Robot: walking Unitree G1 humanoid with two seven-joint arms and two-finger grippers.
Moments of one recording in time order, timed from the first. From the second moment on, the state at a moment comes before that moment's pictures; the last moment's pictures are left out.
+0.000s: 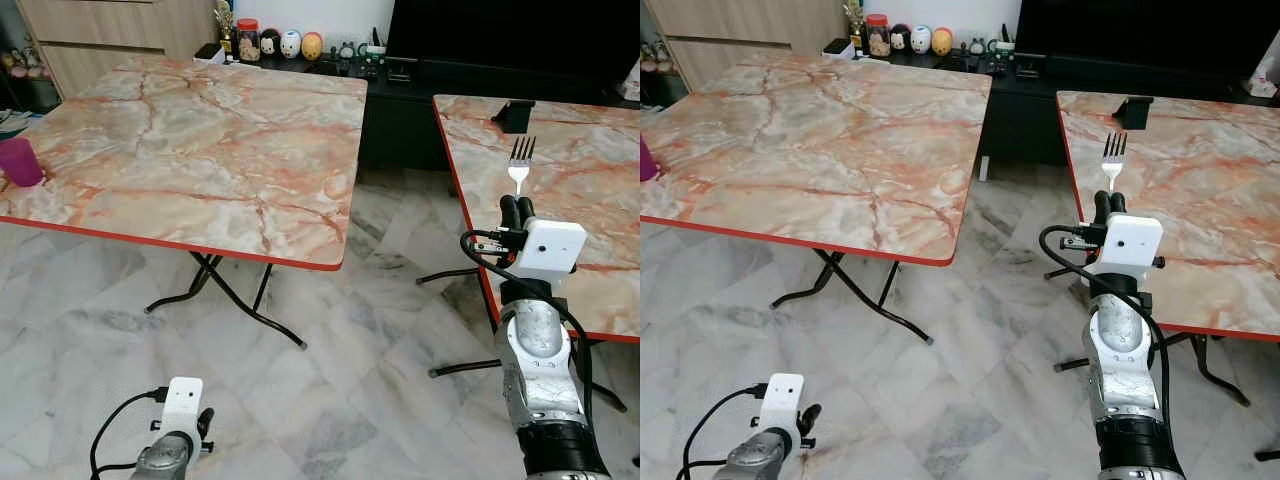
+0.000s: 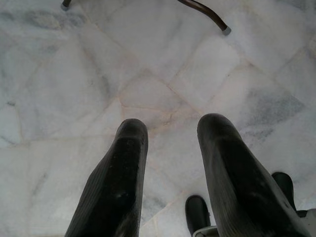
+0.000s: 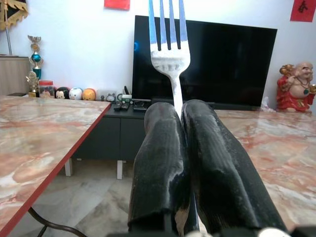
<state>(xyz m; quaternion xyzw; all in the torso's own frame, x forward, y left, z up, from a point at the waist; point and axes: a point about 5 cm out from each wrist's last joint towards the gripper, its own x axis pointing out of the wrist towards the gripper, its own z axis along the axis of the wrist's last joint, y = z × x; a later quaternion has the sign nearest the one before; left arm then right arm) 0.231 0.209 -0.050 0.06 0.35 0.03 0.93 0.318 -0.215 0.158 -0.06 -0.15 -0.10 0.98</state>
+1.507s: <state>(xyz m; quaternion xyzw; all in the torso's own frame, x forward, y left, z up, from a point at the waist) 0.225 0.209 -0.054 0.07 0.36 0.02 0.93 0.321 -0.211 0.167 -0.06 -0.17 -0.12 0.98</state>
